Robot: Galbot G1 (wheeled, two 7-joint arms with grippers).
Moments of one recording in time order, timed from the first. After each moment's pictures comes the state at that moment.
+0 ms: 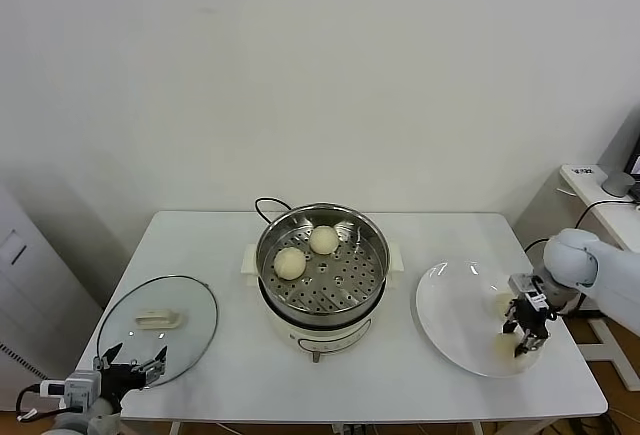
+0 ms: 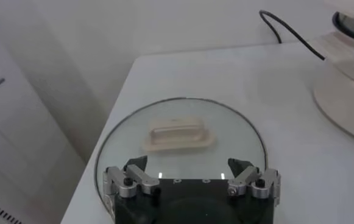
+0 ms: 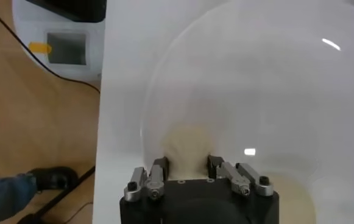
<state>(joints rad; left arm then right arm) 1.65 -0.93 -0.61 -2.05 -0.60 0.45 -0.26 0.17 0.46 -1.10 1.30 0.06 -0.04 -1.20</state>
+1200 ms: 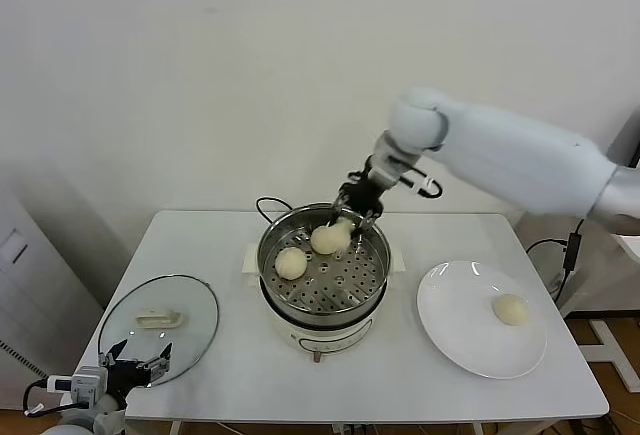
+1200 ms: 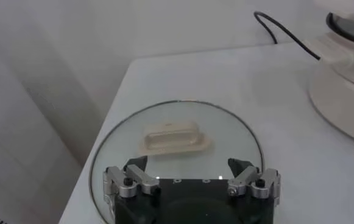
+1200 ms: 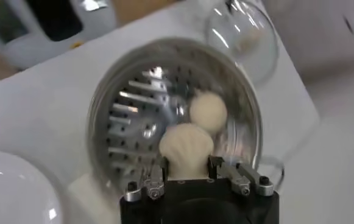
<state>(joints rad) 1.63 -0.93 -0.59 -2.04 -0.58 0.46 -0.26 0.60 1.02 -1.18 1.33 0.20 0.48 -1.20</state>
